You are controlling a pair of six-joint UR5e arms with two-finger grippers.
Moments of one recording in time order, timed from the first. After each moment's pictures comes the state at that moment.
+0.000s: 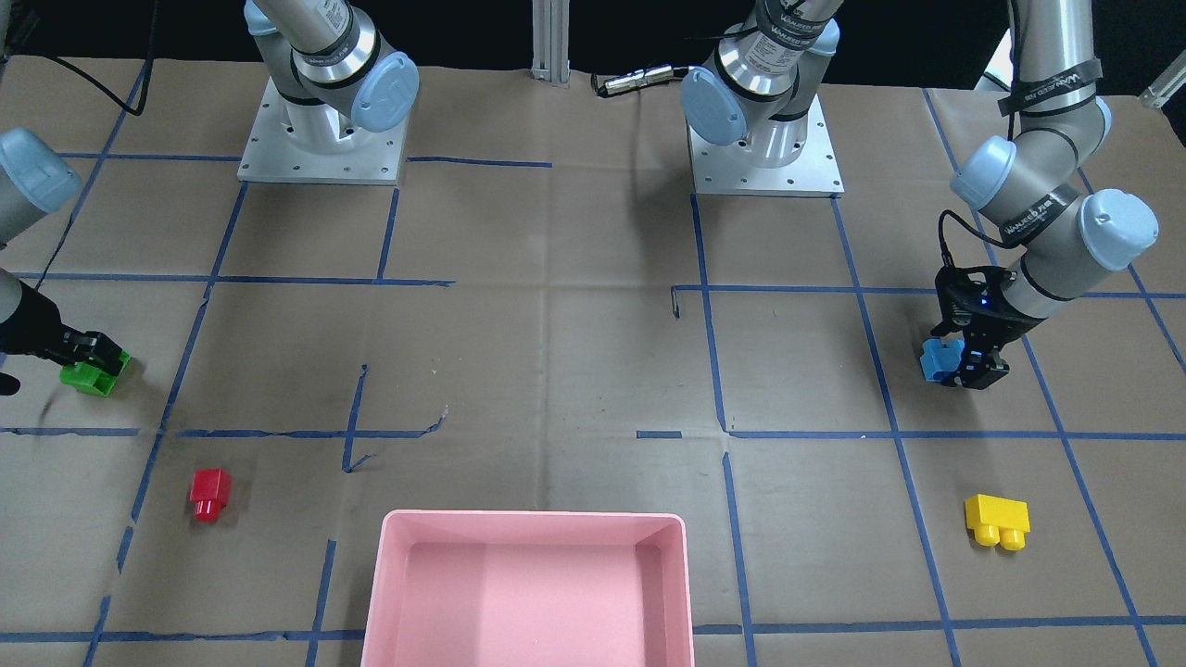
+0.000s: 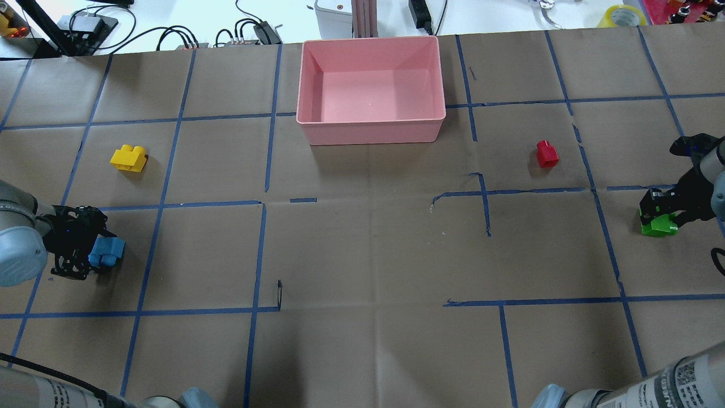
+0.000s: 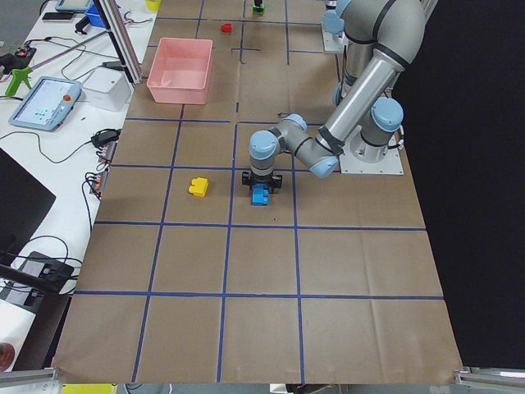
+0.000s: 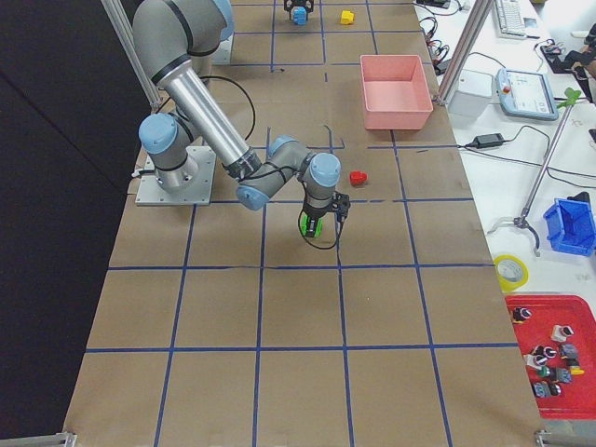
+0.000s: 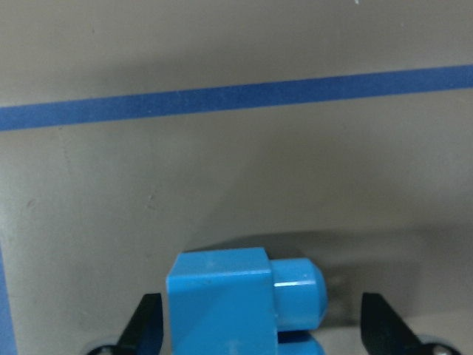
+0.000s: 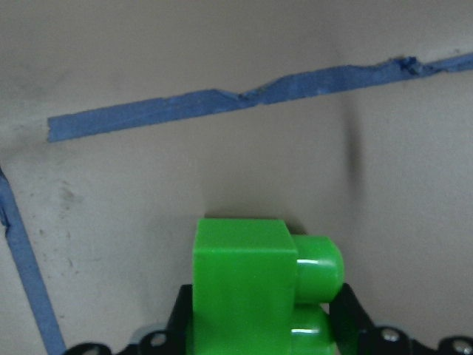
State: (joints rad) left arm -0.84 -1.86 -2.14 -0.76 1.53 2.40; right arm 0.90 -1.23 2.00 -2.27 -1.61 -0.51
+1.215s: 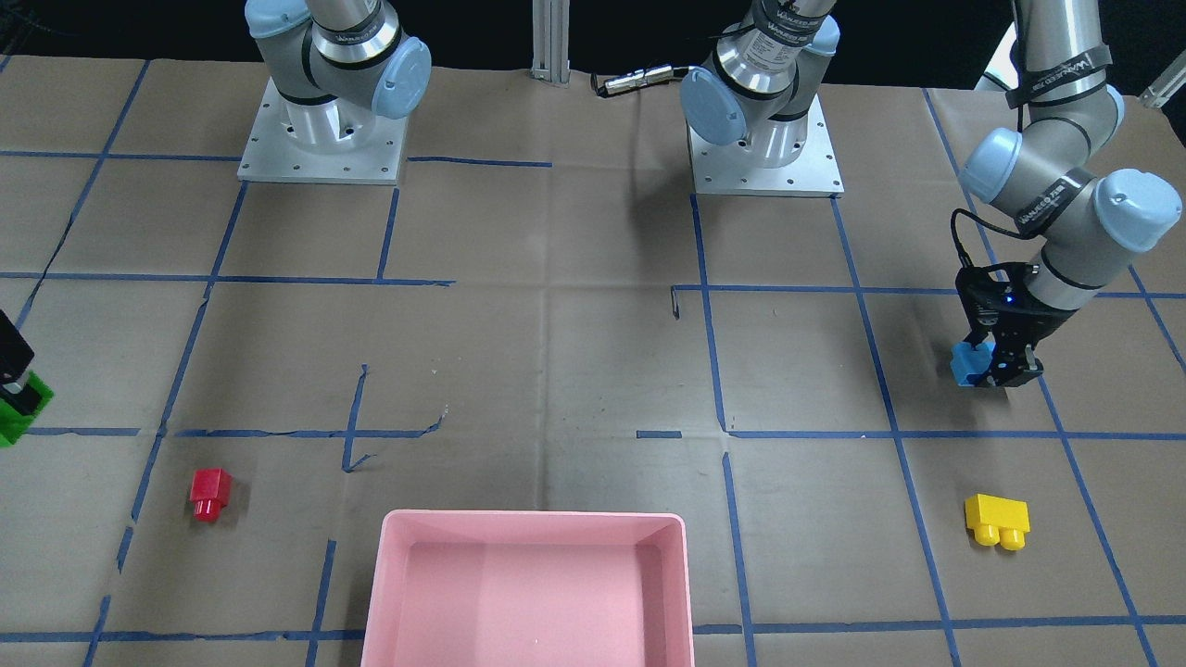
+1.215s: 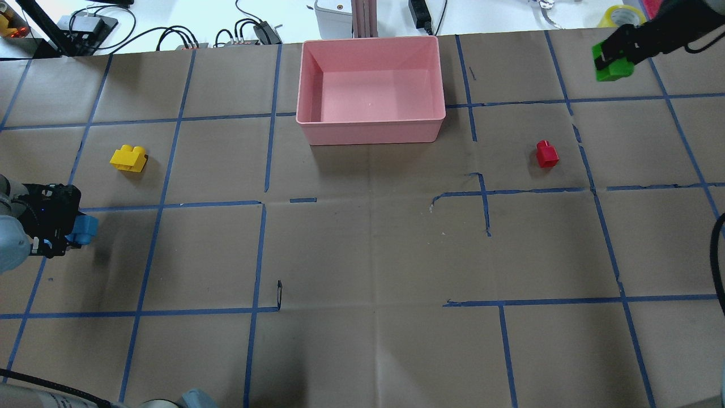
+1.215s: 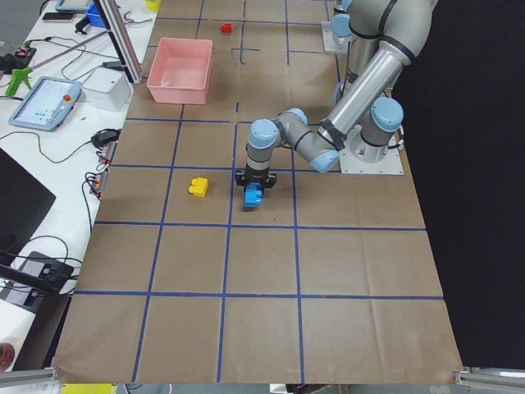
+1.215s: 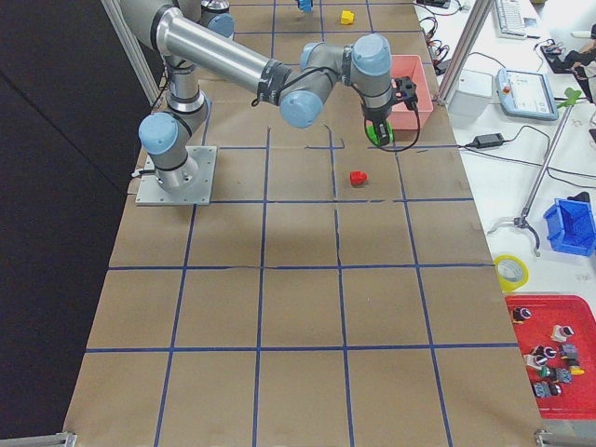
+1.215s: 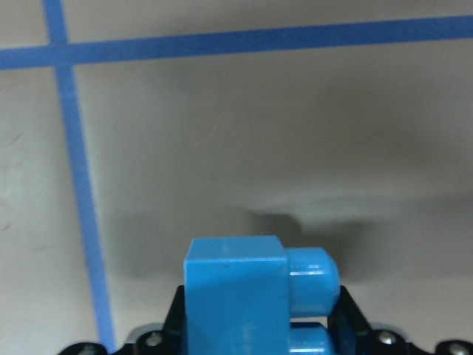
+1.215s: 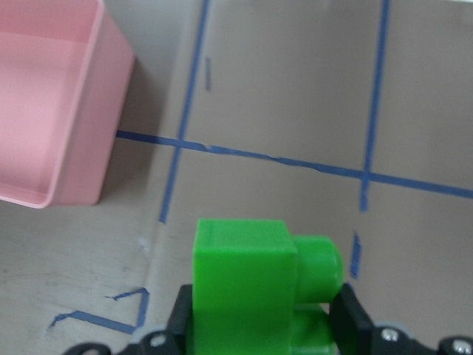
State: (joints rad) left arm -0.85 -1.77 -2.07 -0.75 1.55 2.29; right arm 1.25 -1.29 1.48 -1.96 -1.28 -0.51
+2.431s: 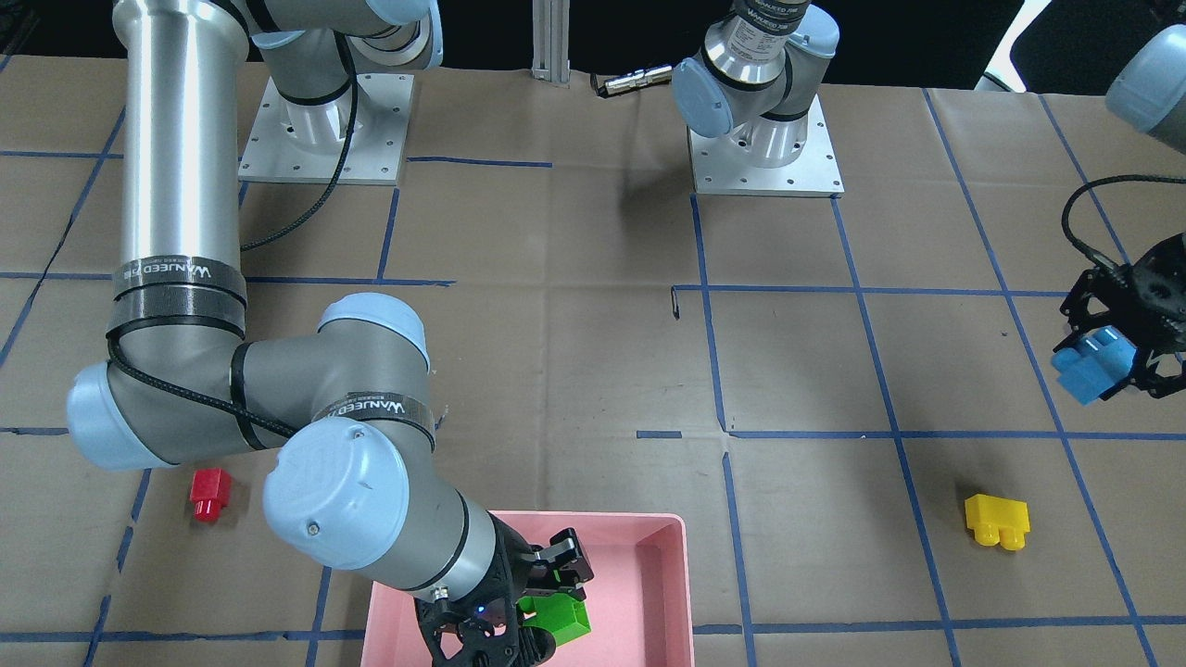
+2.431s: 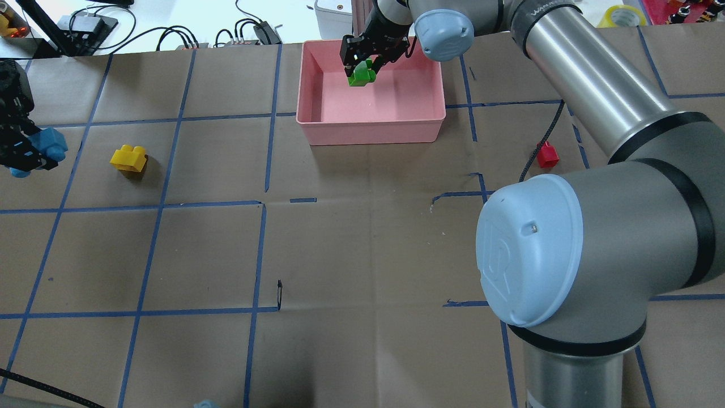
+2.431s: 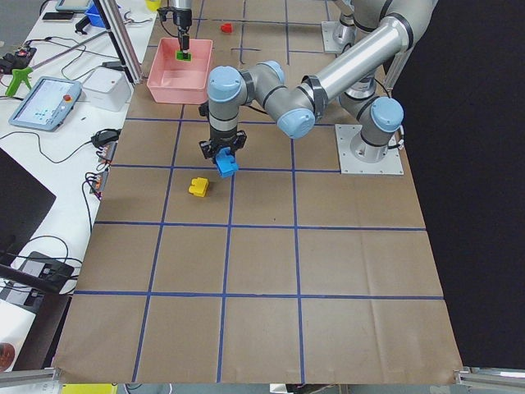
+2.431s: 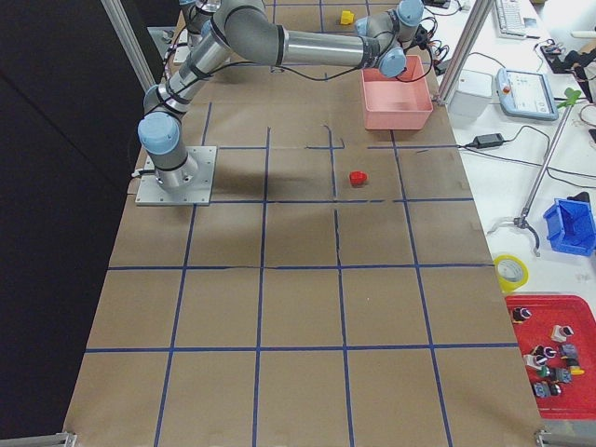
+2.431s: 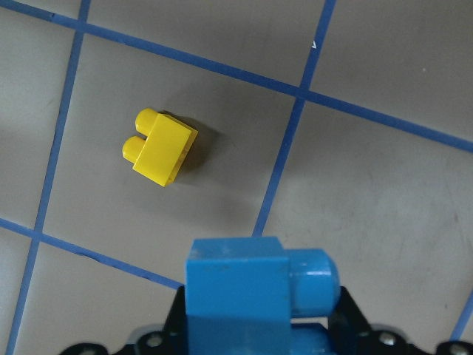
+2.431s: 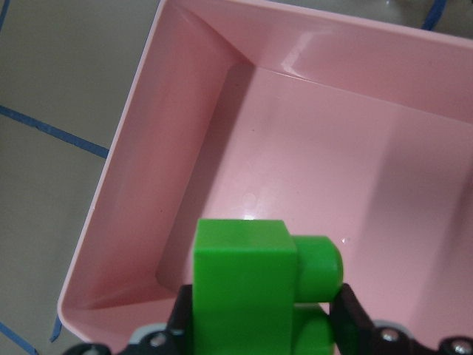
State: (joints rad) left arm -1.01 -1.81 -1.61 -1.21 1.48 1.56; right arm 1.76 -0.76 0.96 -1.95 -1.18 -0.11
